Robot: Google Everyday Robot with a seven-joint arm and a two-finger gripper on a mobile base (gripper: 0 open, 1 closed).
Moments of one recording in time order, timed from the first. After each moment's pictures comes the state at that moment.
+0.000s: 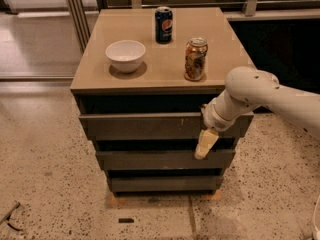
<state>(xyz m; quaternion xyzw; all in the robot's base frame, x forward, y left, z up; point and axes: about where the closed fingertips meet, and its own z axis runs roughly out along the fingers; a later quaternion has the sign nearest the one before) 0.593 -0.144 0.646 -0.63 0.75 0.09 0.19</state>
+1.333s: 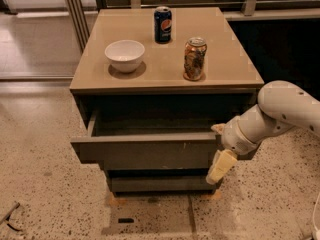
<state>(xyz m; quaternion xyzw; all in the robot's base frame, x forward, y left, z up) 0.496 -0.153 0.667 -0.58 0.77 0.20 0.19</state>
